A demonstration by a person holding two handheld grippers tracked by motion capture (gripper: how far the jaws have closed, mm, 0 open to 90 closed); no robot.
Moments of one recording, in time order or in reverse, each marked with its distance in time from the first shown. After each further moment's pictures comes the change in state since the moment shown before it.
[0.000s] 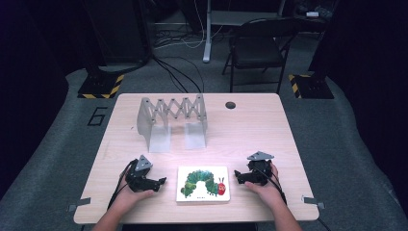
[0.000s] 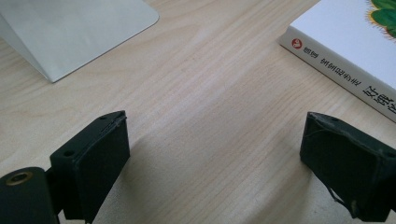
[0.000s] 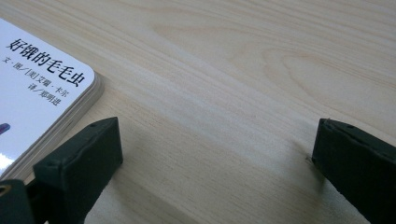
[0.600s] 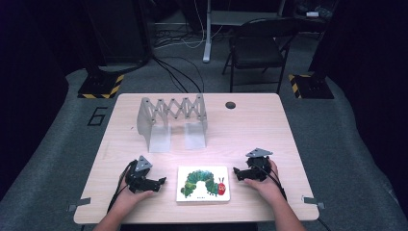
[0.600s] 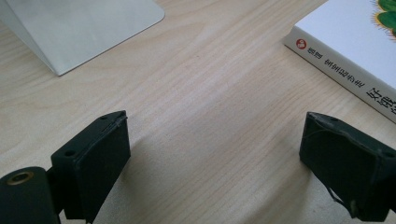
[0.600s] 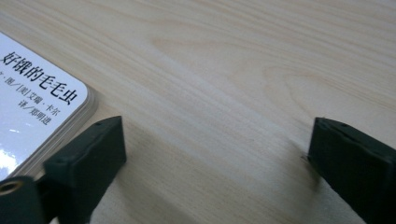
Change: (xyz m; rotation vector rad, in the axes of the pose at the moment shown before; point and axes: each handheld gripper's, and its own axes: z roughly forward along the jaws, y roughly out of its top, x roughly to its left) left arm -0.002 -0.001 -0.002 0.012 0.012 -0.029; right arm -0.005 0.008 0.008 -0.014 0.024 -0.008
